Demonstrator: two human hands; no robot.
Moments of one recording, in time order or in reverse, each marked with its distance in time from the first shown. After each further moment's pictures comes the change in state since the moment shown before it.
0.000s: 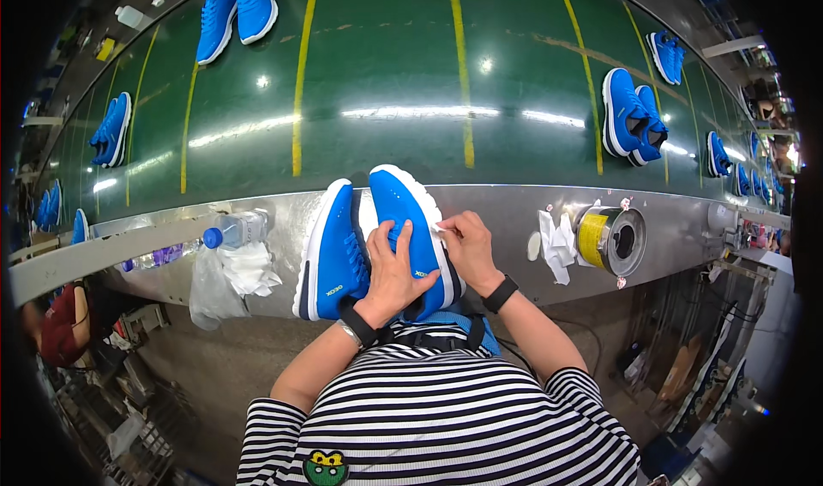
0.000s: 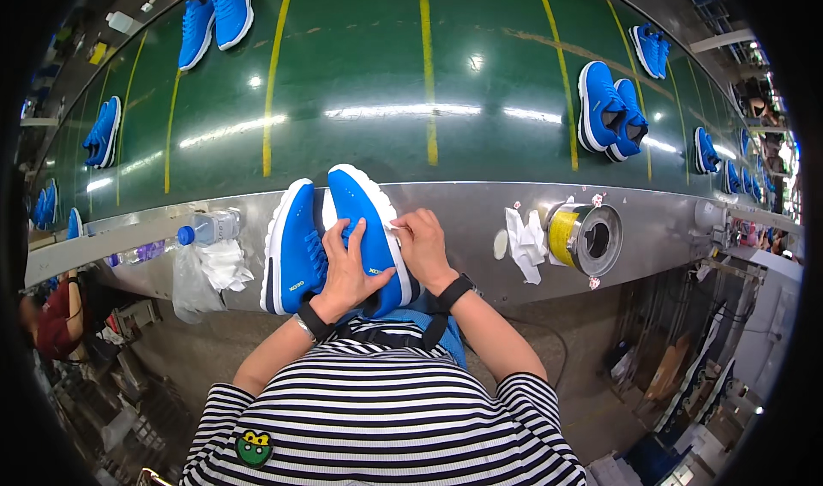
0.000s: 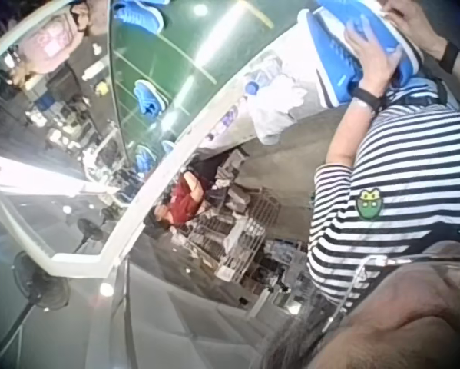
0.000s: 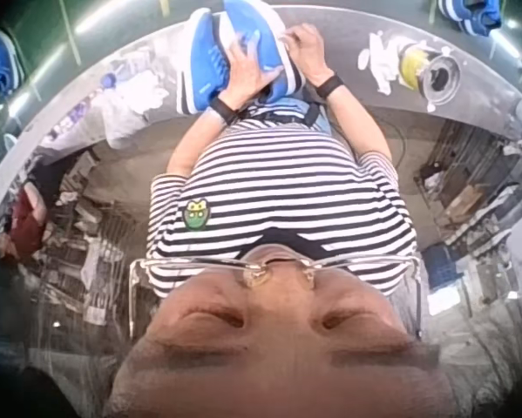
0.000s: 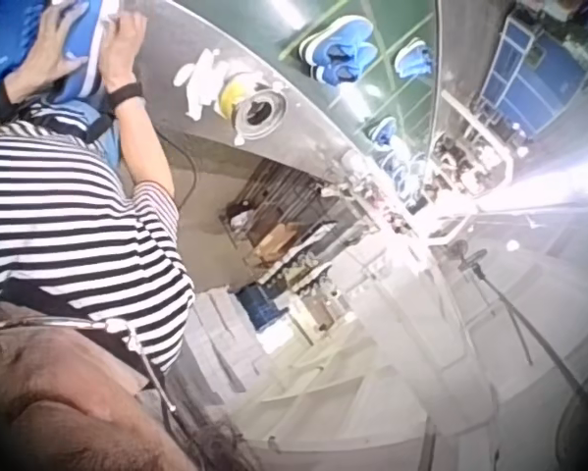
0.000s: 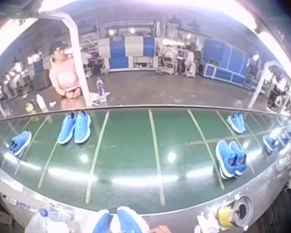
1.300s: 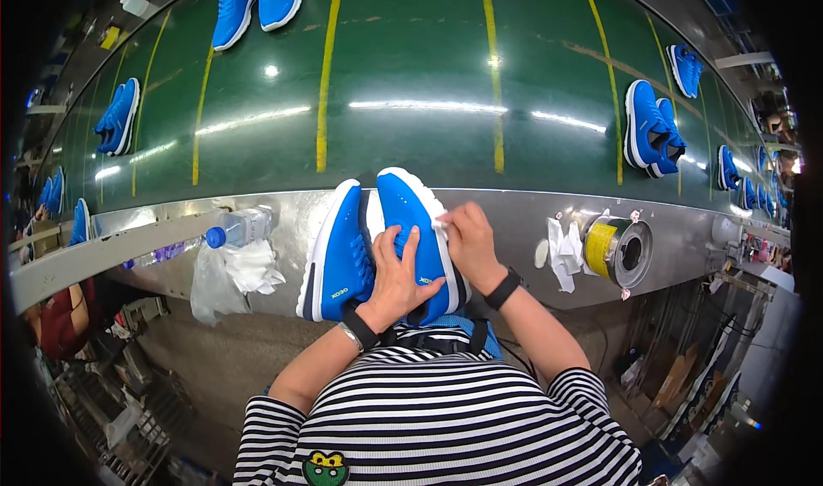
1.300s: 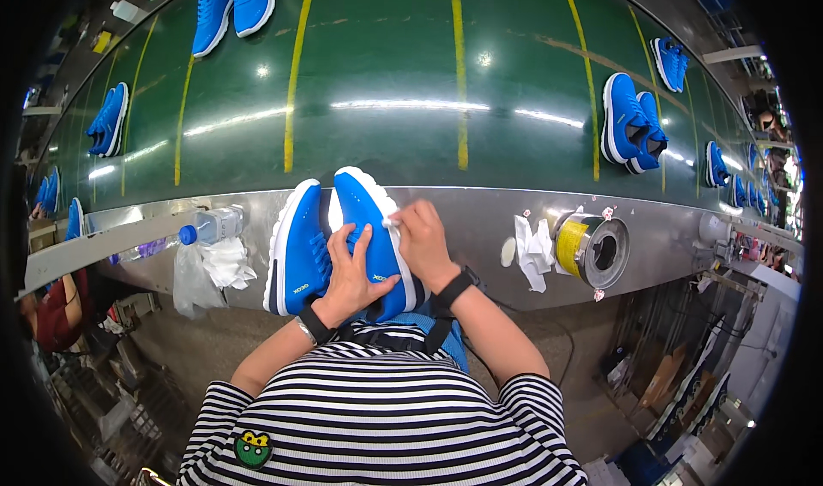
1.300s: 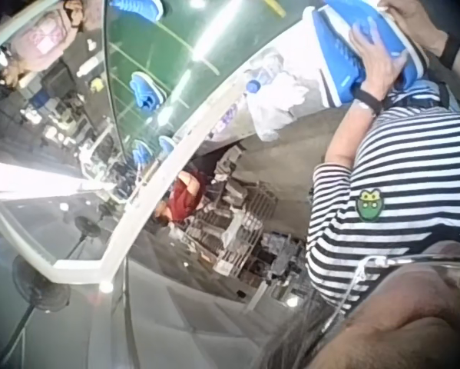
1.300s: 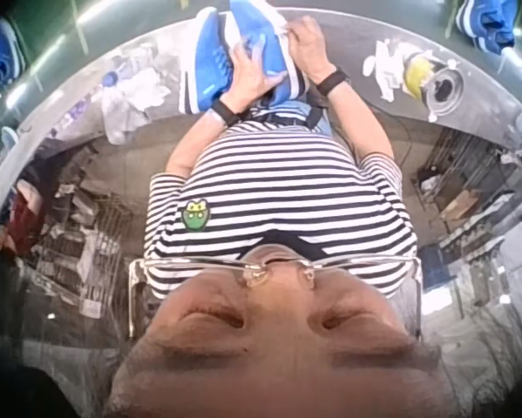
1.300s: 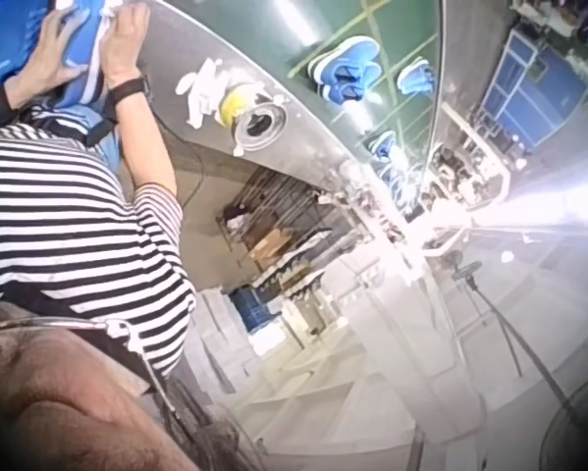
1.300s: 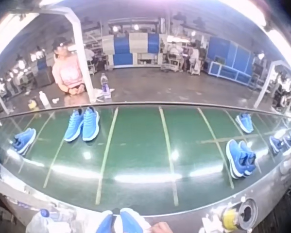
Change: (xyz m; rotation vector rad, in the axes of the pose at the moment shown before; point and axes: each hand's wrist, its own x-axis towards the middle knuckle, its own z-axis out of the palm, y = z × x) left_hand -0.002 -0.006 0.000 -0.028 -0.006 0.020; right_hand 0.017 -0.009 0.003 -0.015 -0.016 -0.135
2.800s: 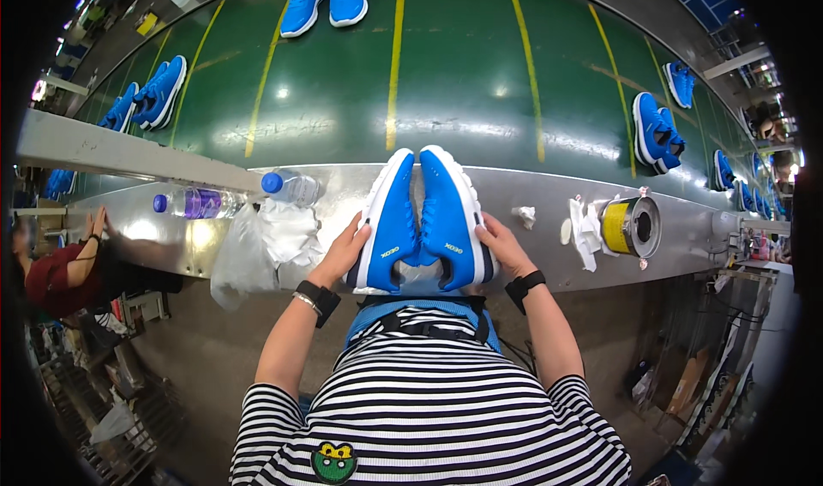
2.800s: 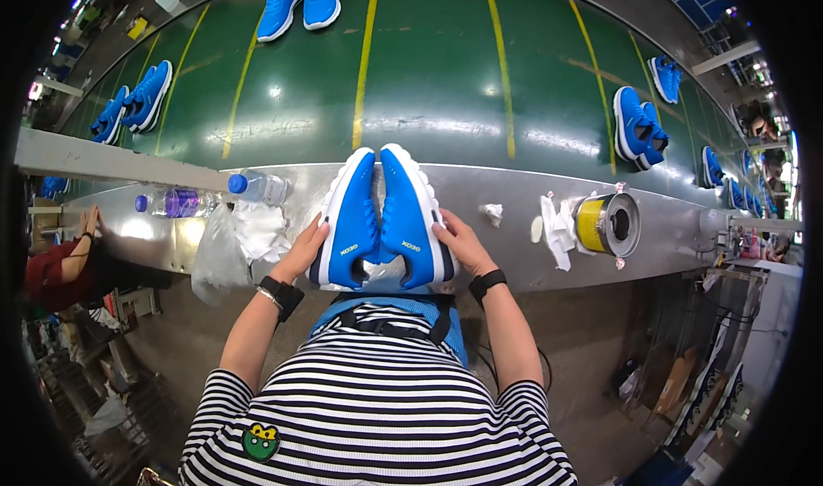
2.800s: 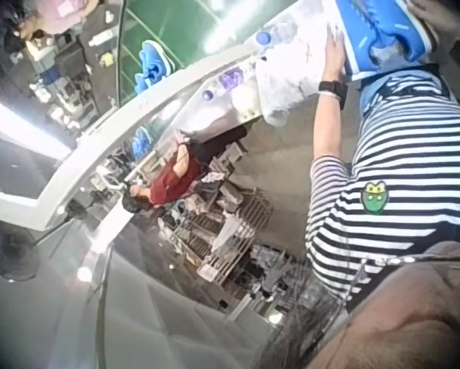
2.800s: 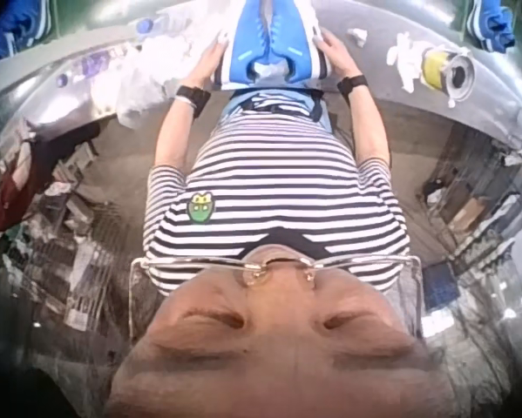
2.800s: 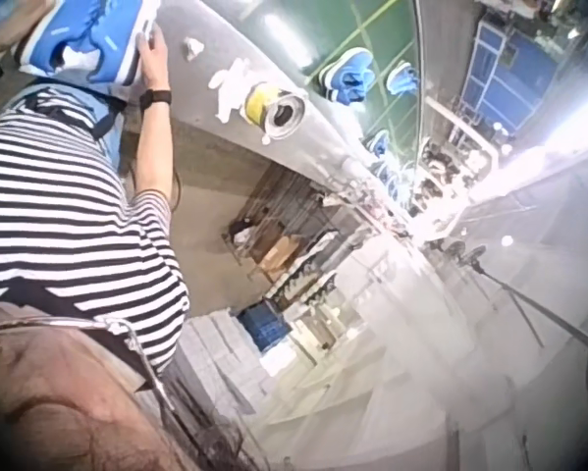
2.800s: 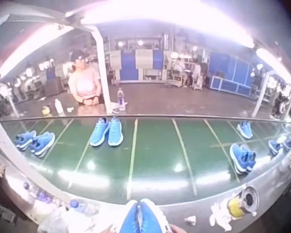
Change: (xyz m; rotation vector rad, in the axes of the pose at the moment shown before) left_hand -0.066 -0.148 -0.077 -0.491 -0.184 -0.416; right_hand -0.073 0.013 0.020 0.640 -0.330 0.635
